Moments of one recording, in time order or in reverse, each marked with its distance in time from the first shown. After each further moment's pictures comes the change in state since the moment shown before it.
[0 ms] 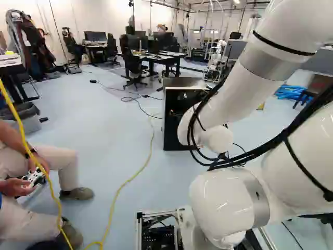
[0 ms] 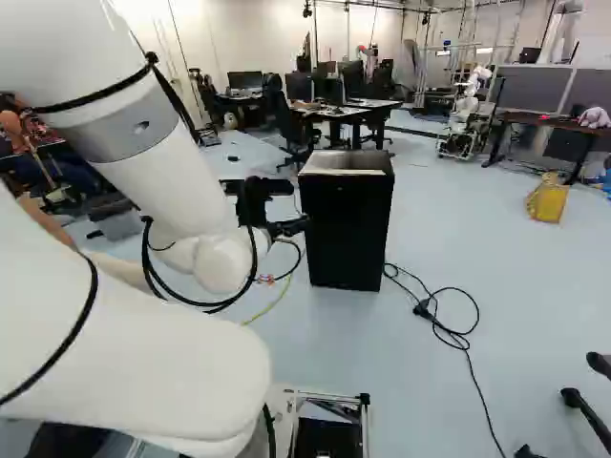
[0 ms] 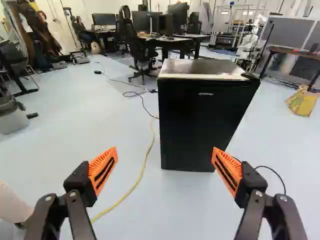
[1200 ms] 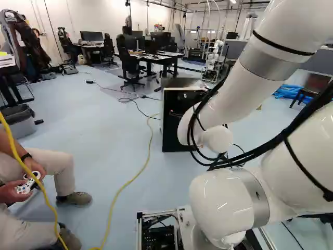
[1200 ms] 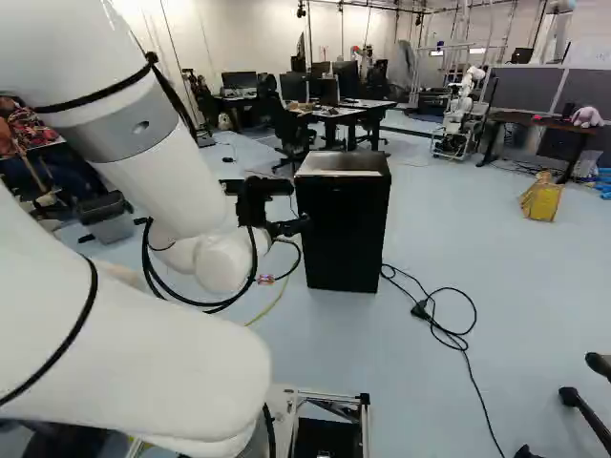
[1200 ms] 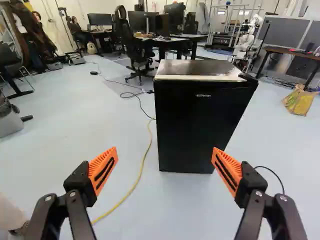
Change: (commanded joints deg) arm 0.0 0.0 0.0 0.0 0.0 0.0
